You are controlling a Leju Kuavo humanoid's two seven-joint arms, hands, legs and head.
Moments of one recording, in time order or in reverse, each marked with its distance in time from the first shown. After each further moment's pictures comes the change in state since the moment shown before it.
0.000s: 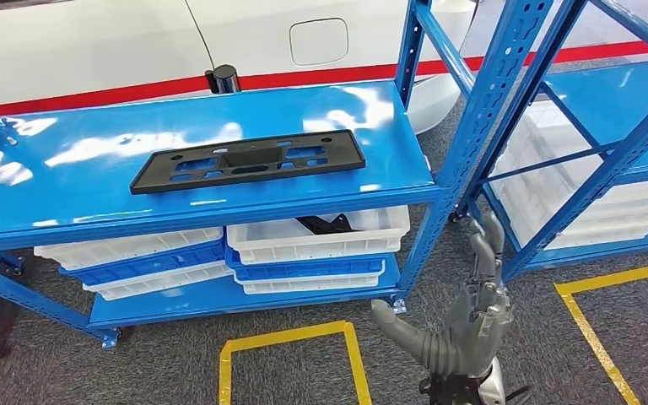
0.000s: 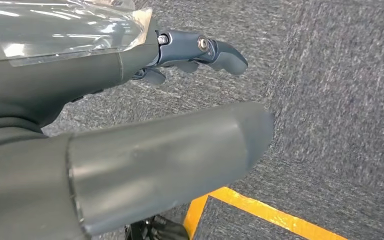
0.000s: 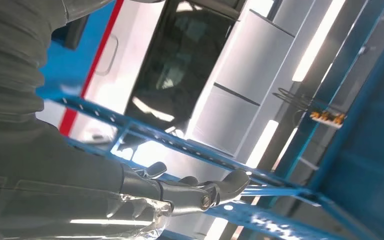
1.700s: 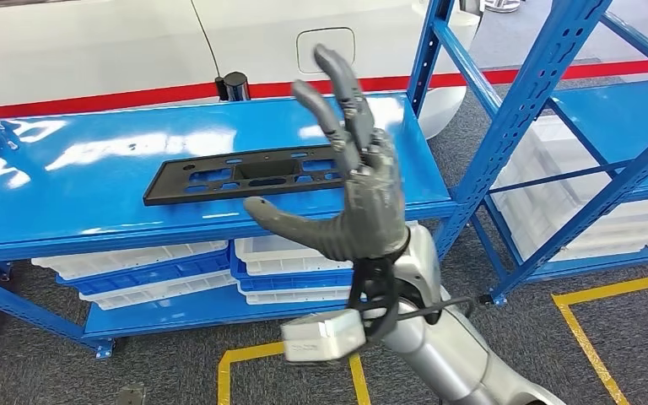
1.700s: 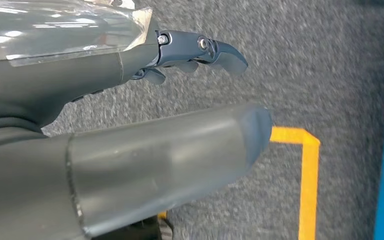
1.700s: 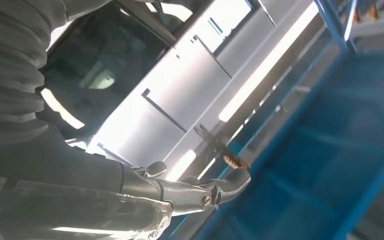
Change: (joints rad) left arm -0.146 -0.215 -0.143 -0.041 -0.195 0.075 0.050; right arm -0.678 0.100 0.243 0.183 0.221 0.243 0.398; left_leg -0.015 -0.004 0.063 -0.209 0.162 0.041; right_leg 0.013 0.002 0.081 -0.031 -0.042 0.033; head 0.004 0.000
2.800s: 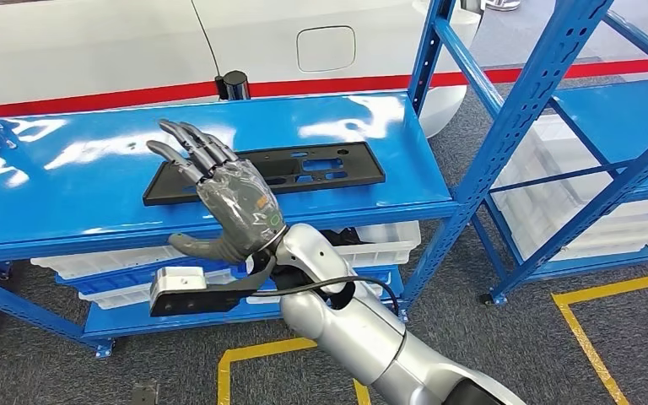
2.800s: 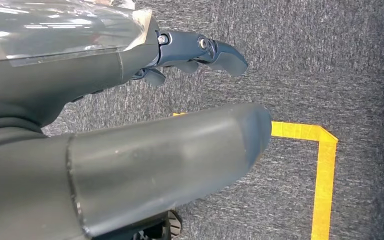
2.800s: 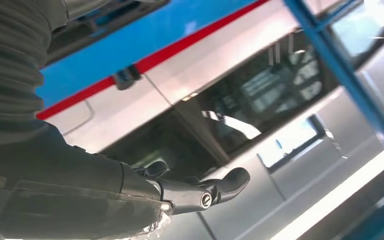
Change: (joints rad) left arm -0.002 -0.049 -0.011 -0.003 0.001 0.071 0.055; right arm -0.071 0.212 0.068 0.485 0.092 0.196 0.085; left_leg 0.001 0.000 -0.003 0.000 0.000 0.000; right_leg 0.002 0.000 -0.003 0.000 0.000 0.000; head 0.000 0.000
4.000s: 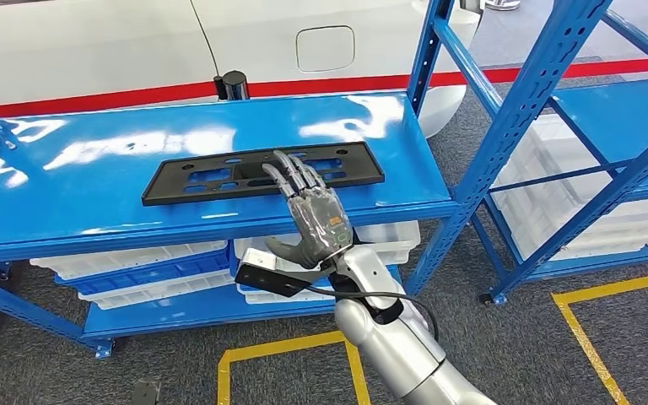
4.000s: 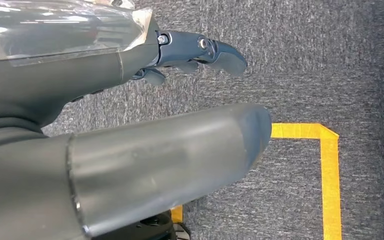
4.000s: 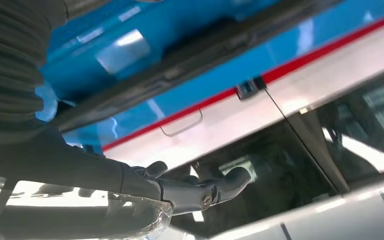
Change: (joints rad) left arm -0.005 0.025 0.000 -0.010 -0.098 -0.051 0.028; right arm 0.201 -0.095 -0.205 -0.001 0.241 0.032 0.096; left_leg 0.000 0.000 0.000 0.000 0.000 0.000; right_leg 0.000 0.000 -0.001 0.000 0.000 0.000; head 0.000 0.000
